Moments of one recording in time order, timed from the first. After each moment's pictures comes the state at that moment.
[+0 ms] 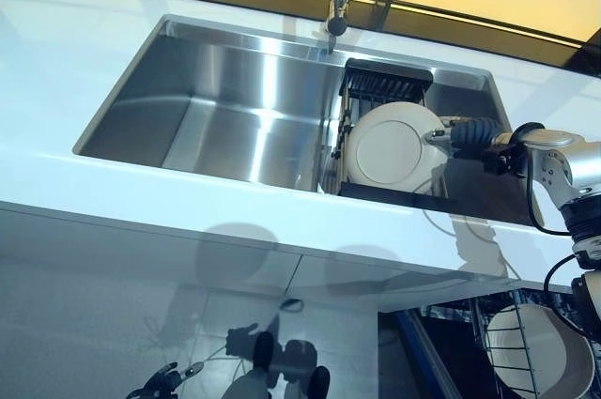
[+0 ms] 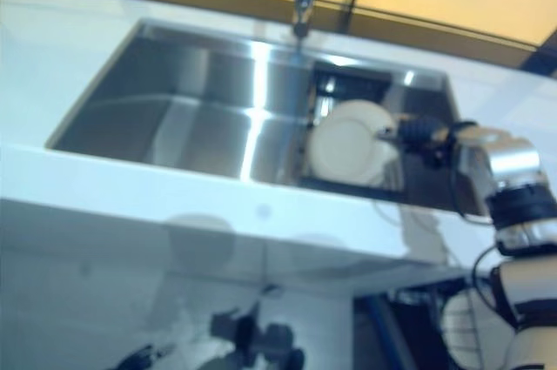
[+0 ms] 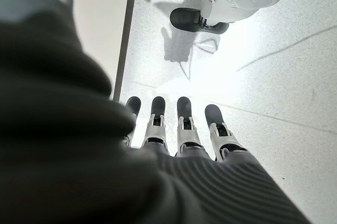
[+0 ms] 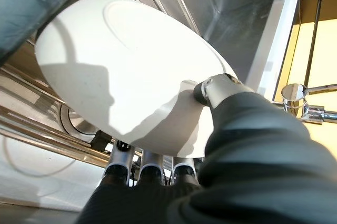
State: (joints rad) left arm 0.04 0.41 -0.14 1.00 -0.33 0.01 -0.03; right arm -0.98 -0.91 0.31 0.53 0.63 0.65 0.44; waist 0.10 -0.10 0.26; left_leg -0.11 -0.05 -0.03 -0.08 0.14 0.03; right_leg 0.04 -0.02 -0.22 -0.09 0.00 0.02
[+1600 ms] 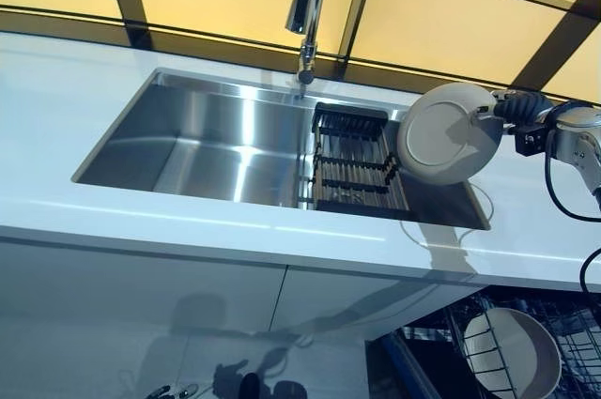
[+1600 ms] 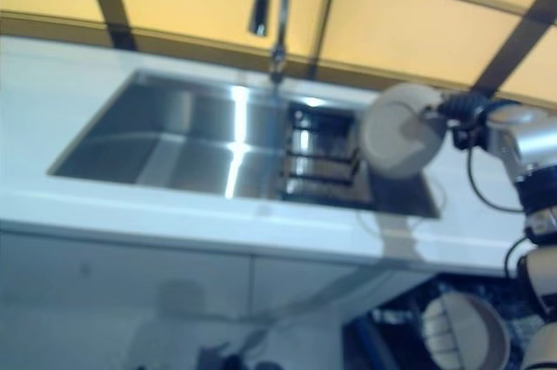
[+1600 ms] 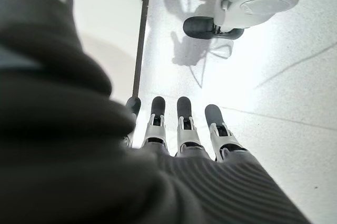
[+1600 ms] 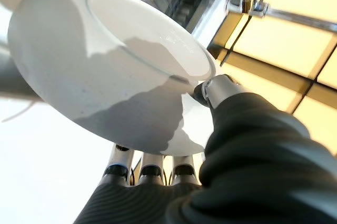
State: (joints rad) left arm 0.10 0.41 -0.14 1.05 -0.29 0.01 -0.02; right arm -1.11 -1.07 0.45 0.64 0.61 0.59 0.22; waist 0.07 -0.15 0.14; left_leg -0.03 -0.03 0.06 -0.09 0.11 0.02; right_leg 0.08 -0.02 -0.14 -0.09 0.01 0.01
